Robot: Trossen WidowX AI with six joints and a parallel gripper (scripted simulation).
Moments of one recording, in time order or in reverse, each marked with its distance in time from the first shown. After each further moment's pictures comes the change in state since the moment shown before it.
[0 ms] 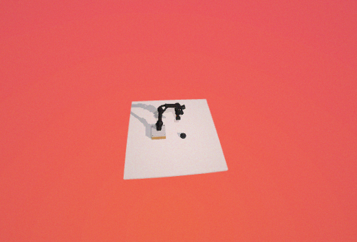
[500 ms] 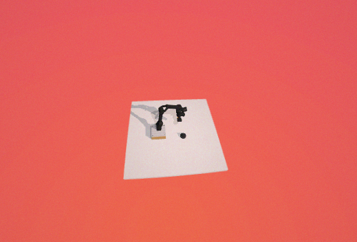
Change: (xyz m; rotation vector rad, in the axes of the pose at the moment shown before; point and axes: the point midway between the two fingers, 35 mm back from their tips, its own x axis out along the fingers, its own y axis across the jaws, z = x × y) arm 0.003 -0.029 0.016 0.014 0.005 -0.006
